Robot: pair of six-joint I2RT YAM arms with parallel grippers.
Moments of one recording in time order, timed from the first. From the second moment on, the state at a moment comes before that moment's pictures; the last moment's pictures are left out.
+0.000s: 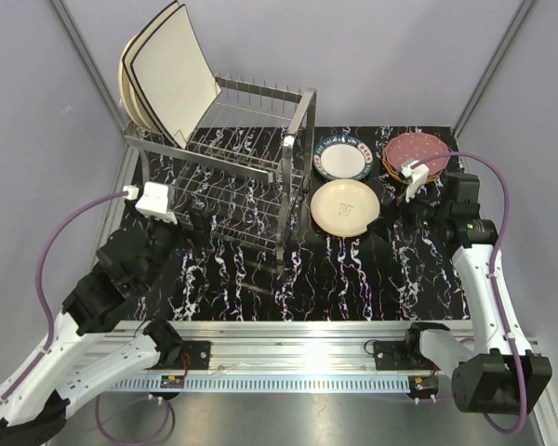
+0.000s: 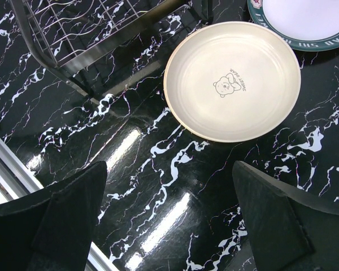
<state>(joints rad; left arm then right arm) -0.77 0.59 0.95 -0.49 -0.50 -0.09 -0.05 1.03 0.98 -0.63 -0.72 -0.36</state>
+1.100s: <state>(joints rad) -0.42 1.29 2.06 -0.78 -0.40 -0.29 -0.05 1.00 0.97 -0.63 -0.73 -0.36</state>
